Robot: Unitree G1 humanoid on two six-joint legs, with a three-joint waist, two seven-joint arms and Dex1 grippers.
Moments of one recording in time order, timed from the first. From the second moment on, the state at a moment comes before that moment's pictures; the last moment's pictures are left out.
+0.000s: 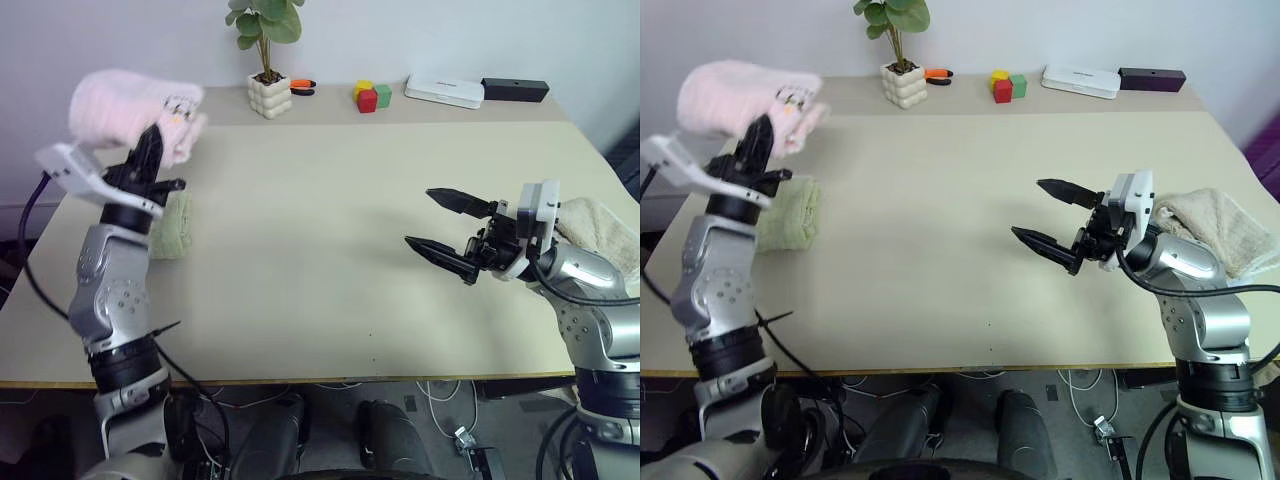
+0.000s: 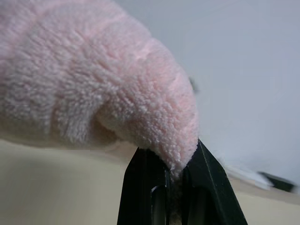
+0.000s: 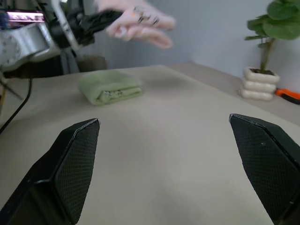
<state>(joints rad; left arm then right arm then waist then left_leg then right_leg) -0.41 0.25 0.53 -0.13 -0.63 0.31 -0.28 -0.30 -0.64 -0.18 -0.16 0.65 0.29 1.03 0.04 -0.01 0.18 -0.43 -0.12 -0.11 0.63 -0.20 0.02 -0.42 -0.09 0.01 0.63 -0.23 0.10</state>
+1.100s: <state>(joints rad) -0.34 0.41 0.53 0.16 -0.70 0.28 -0.47 -0.34 -0.64 -0.13 -0.11 0.59 0.28 1.05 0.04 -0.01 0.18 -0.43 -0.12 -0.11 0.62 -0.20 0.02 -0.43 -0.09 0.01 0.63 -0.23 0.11</state>
